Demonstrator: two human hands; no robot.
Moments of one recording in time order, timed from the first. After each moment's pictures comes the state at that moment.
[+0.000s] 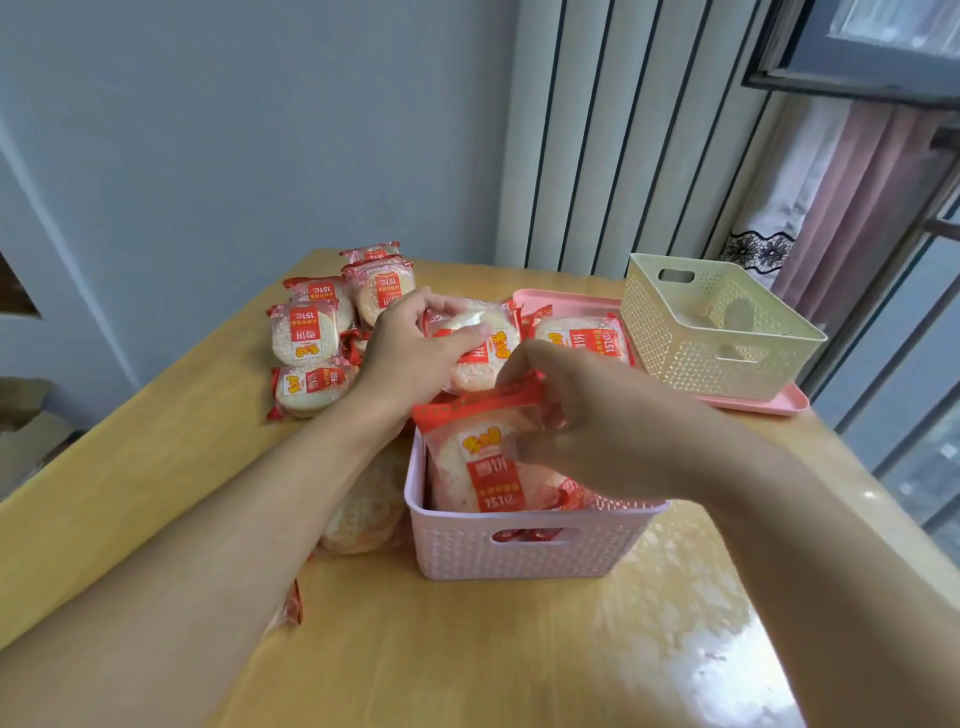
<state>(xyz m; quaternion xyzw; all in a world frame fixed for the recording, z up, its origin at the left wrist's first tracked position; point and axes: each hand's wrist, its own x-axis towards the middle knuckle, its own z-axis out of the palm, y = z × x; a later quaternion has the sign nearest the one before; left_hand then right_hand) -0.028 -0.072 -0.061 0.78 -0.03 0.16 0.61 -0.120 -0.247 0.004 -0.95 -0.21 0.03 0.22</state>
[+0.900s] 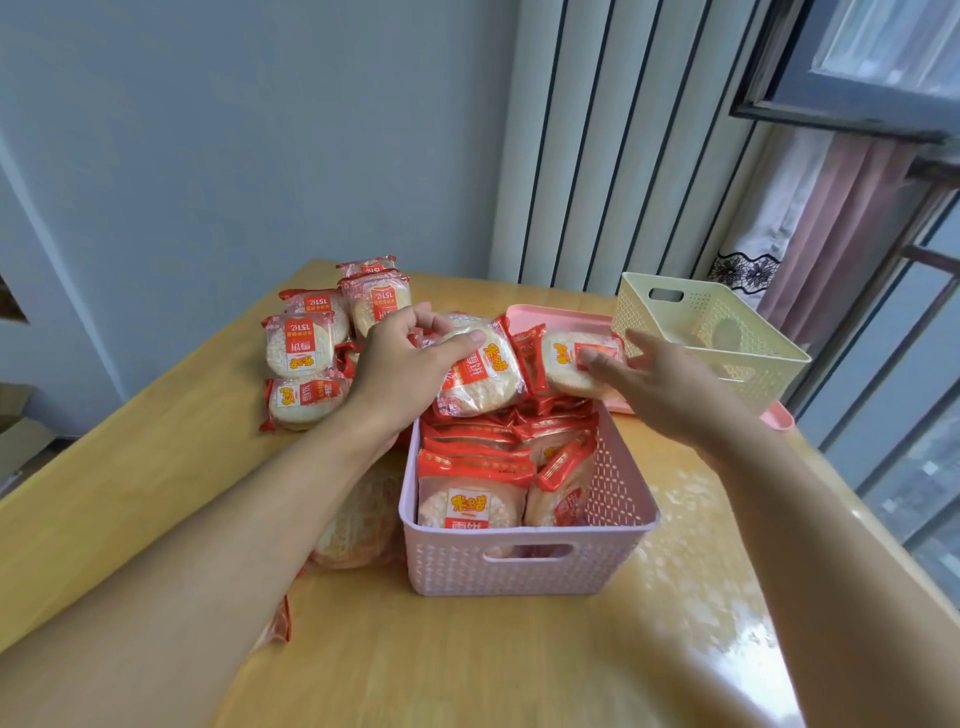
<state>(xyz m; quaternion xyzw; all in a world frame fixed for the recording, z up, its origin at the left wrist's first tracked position) -0.029 -0.072 -0.060 0.74 -0.02 0.15 0.65 -0.057 -0.307 -0.021 -0.95 0.02 -0.07 0.31</state>
